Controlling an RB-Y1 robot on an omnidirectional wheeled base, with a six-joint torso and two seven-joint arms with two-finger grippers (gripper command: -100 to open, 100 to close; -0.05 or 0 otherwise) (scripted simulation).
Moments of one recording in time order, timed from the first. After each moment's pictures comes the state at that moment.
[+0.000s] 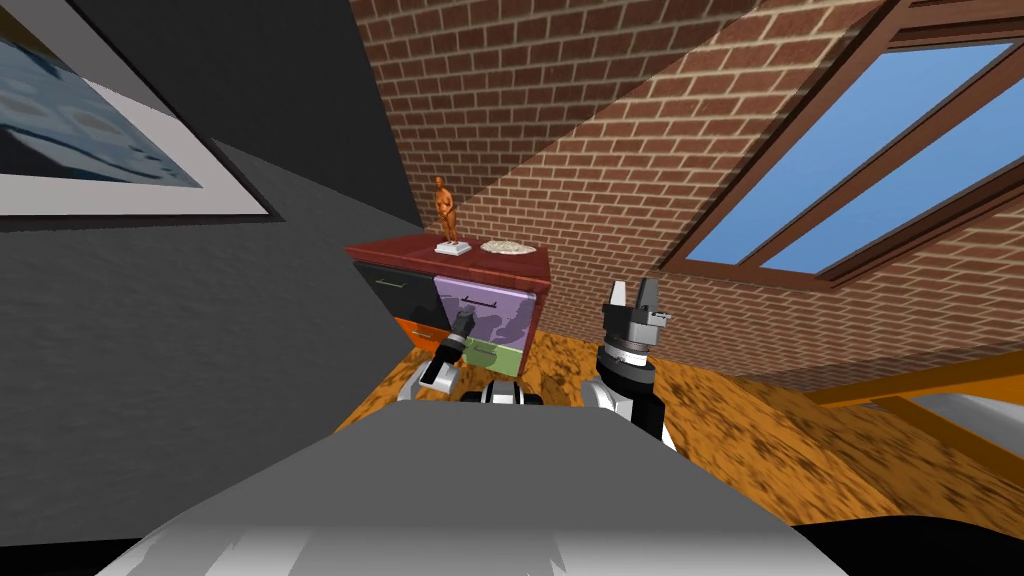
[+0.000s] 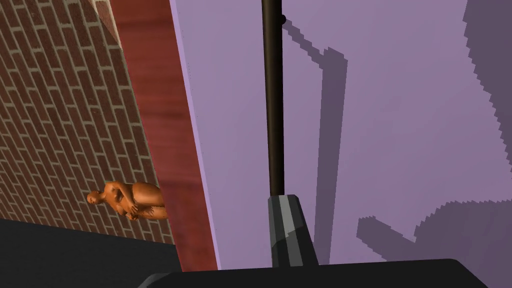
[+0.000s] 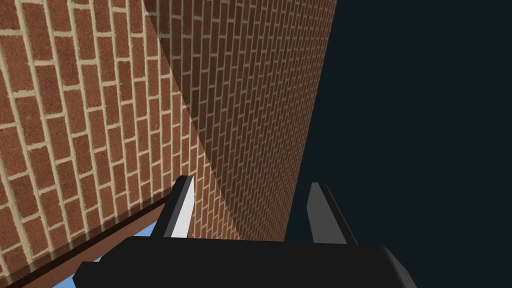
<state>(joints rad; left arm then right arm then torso) 0.19 0.14 -0.20 -1.64 -0.01 -0.37 0.13 0.49 -0.05 0.04 -2.36 -0.08 -0.64 0.15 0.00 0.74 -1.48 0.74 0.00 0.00</state>
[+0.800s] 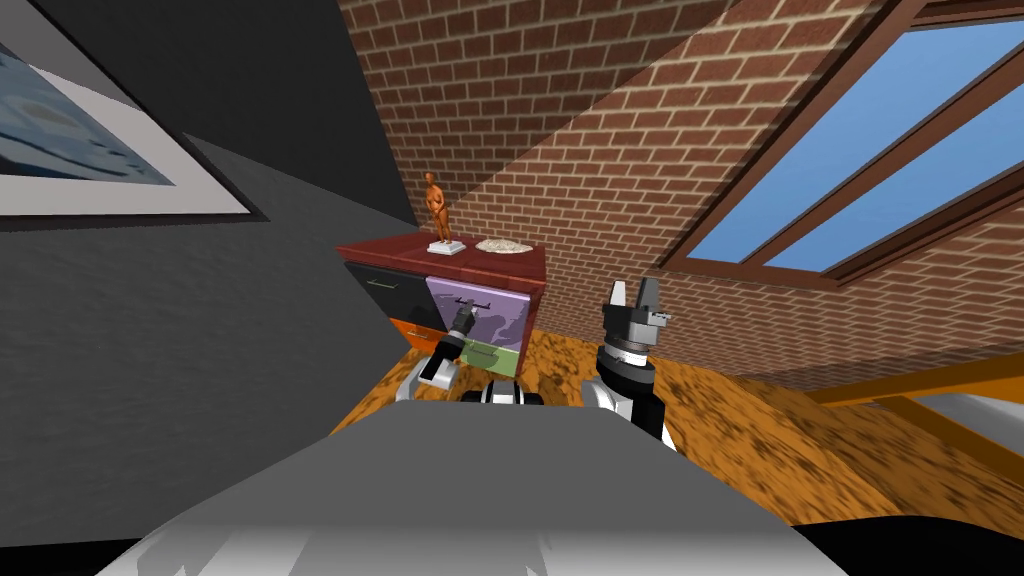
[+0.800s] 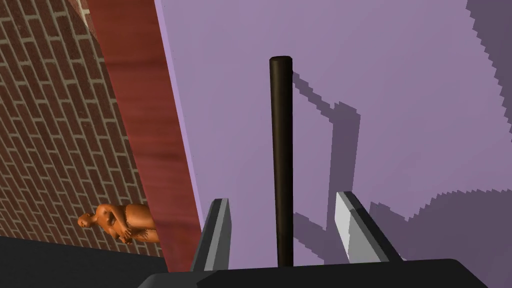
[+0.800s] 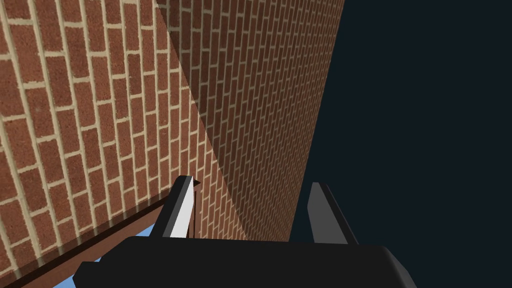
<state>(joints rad) 0.18 0.15 -0.20 -1.70 -0.01 -0.29 0.13 0.49 -0.05 0.04 -2.36 -0.08 -0.64 0.15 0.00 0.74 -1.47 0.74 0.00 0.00</state>
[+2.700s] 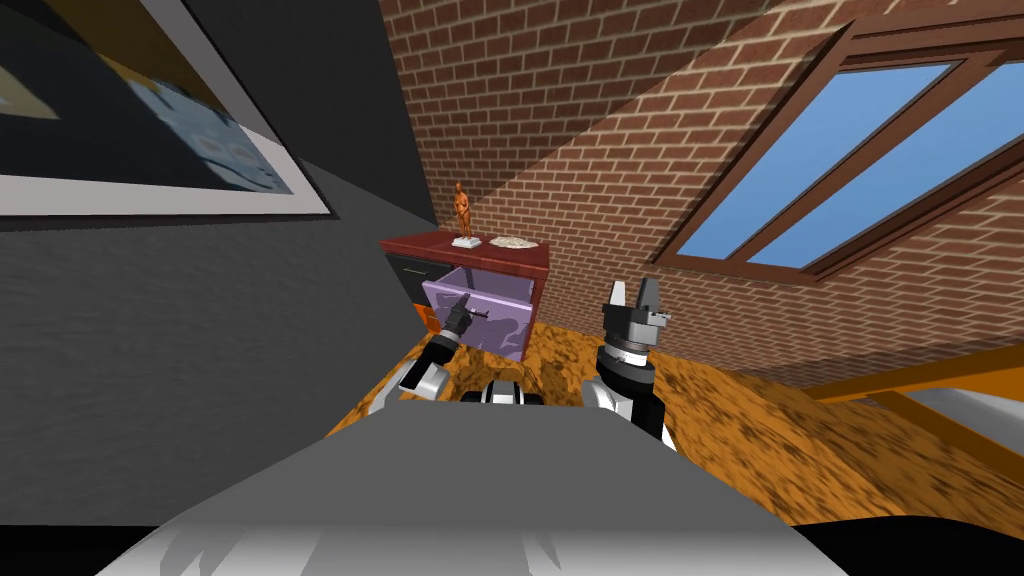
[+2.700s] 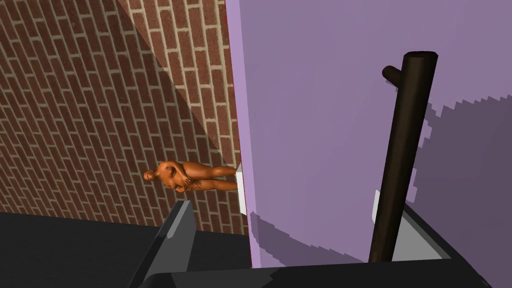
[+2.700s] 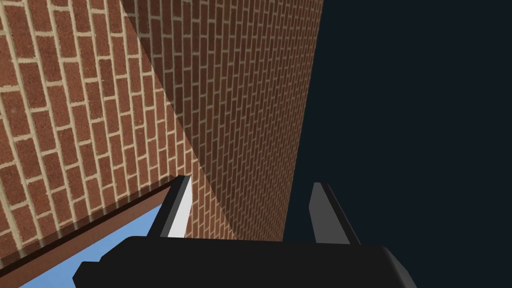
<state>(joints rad) 0.30 0.23 -0.24 -2.00 0.00 -0.10 0.17 0.49 -0.05 0.04 -2.36 -0.08 -0.64 0.15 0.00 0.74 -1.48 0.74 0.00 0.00</state>
